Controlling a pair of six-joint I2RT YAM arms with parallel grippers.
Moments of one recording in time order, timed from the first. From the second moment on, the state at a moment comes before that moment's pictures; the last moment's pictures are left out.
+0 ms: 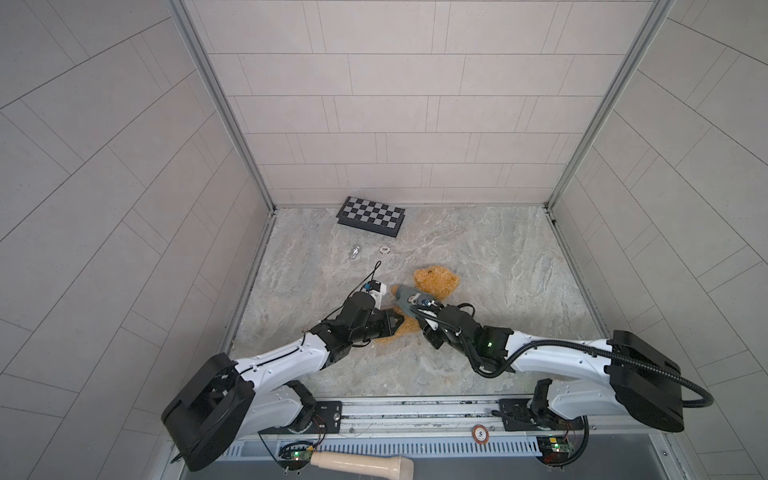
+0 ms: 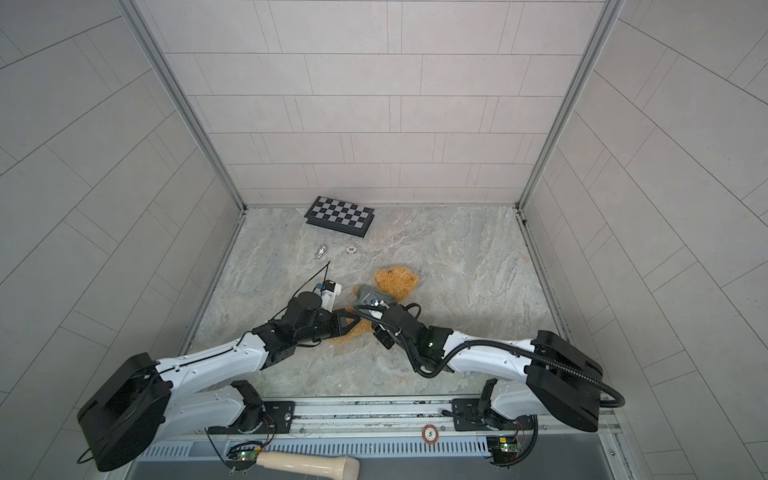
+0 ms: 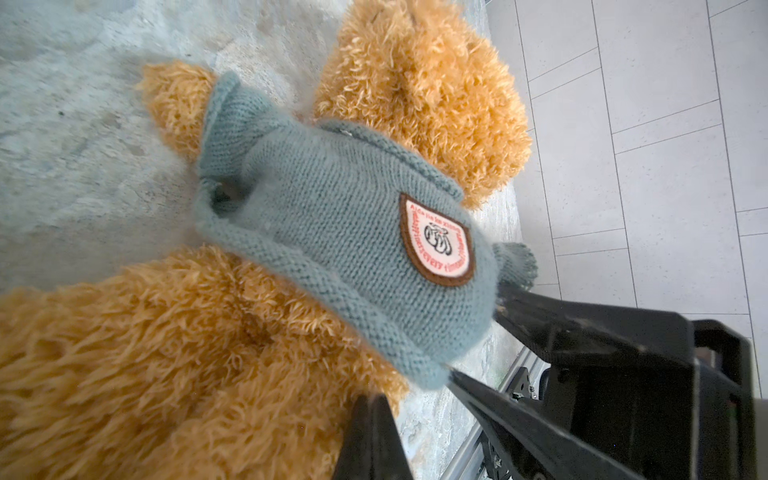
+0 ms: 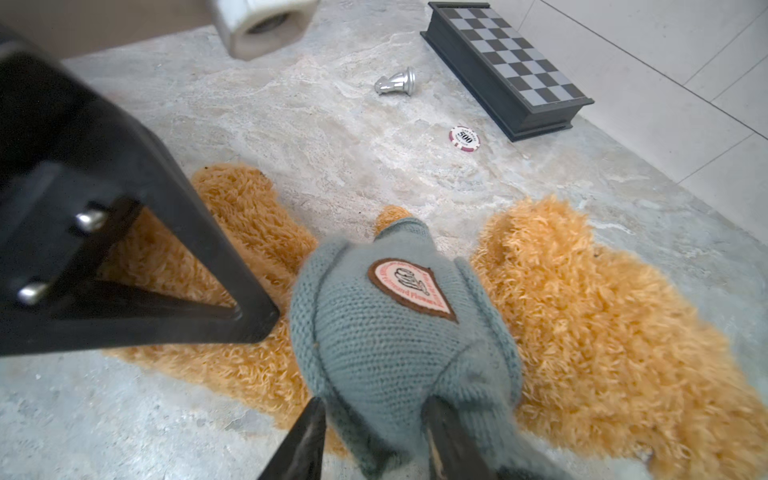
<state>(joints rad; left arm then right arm) -0.72 1.17 0.42 0.17 0.28 -0.86 1.01 1.31 0.58 0.15 0.33 0.00</state>
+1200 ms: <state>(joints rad) -0.68 1.13 0.40 0.25 0.30 -0.87 0.95 1.29 0.60 0.14 0.13 0.12</state>
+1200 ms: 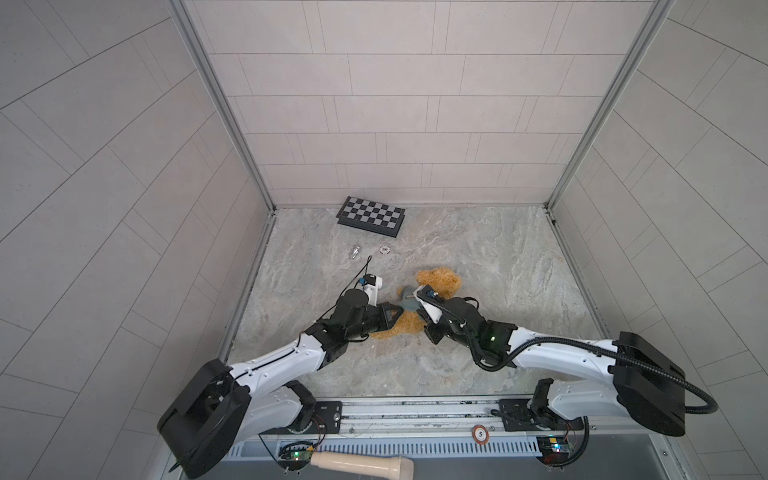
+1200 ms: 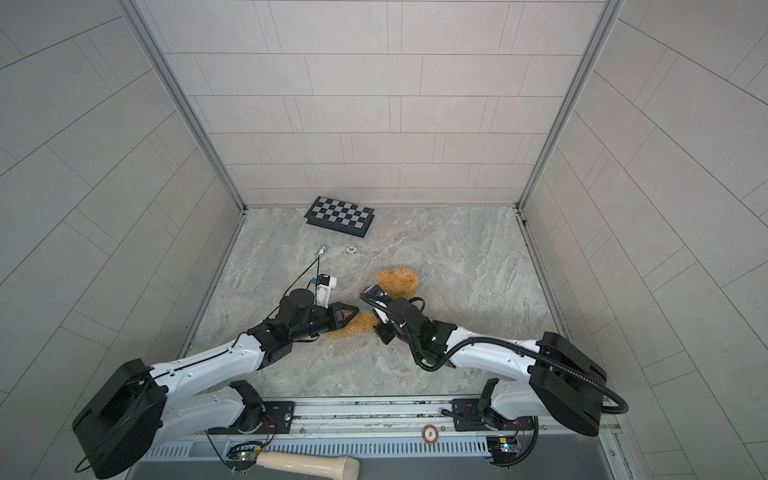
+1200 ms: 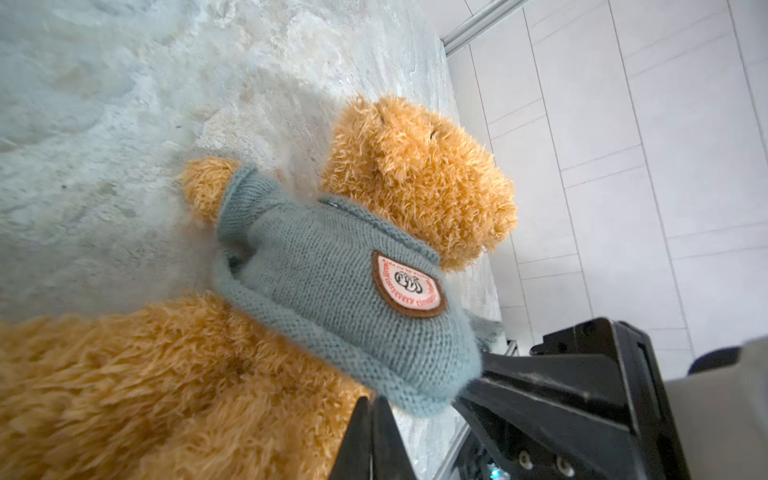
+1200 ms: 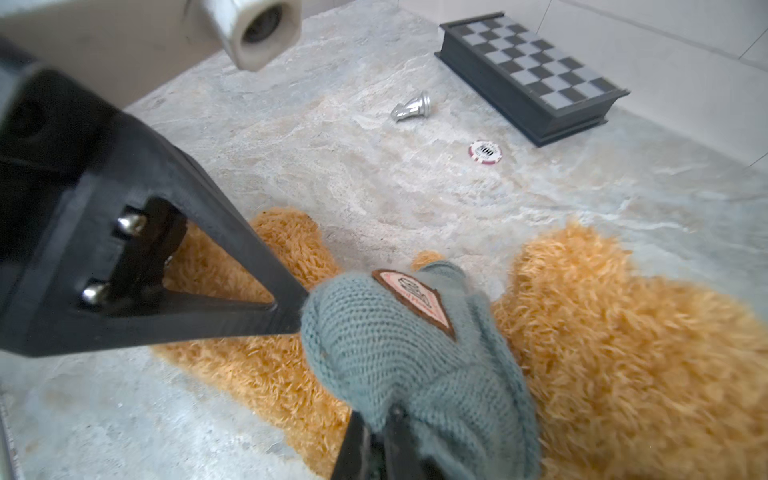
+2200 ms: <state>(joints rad) -0.73 1.06 0.17 0.62 0.18 -0.93 0.94 1.33 0.71 0.06 -0.06 0.32</state>
